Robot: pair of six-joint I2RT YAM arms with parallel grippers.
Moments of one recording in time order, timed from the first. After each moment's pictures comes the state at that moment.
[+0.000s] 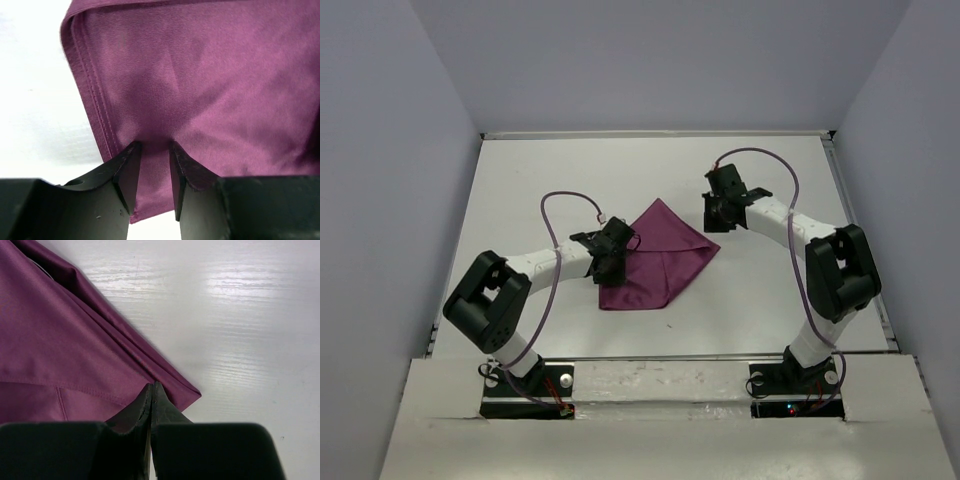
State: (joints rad) left arm -0.68 1.58 0.86 -0.46 -0.14 -0.60; right arm 0.43 1.75 1.23 -0.46 0.10 0.39
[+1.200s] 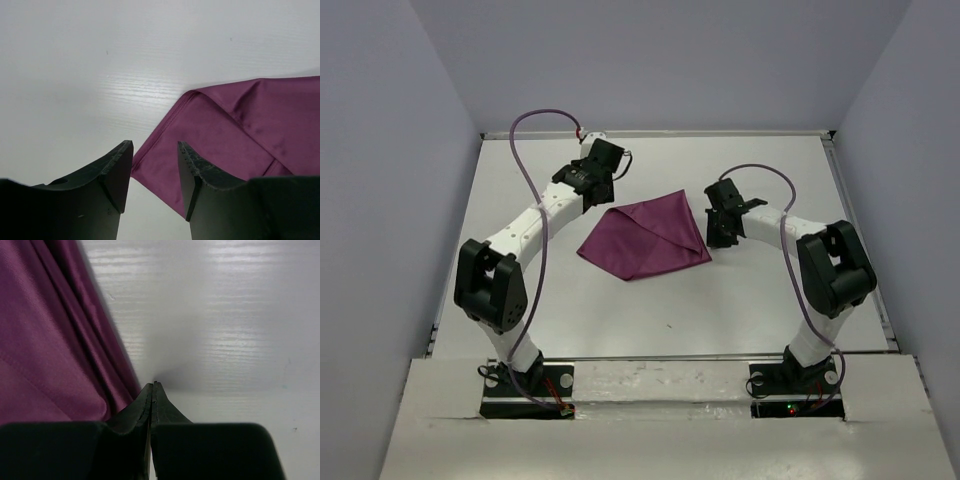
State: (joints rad) left arm -0.52 1.72 1.48 -0.67 -0.52 -0.44; right arm 0.43 1.78 1.14 -0.45 0.15 0.45
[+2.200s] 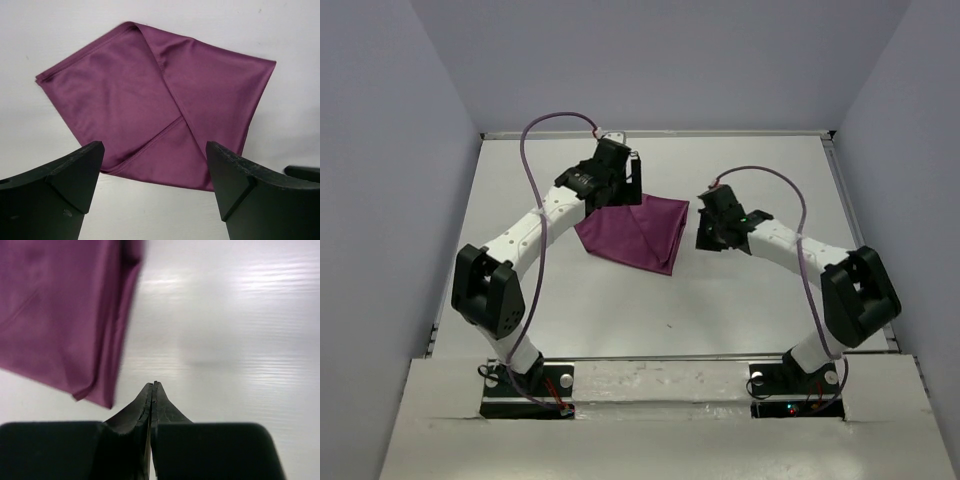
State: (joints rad) left arm -0.55 1.65 1.48 -0.61 -0.26 -0.42; right arm 0.59 1.62 1.05 -0.38 0.12 0.59
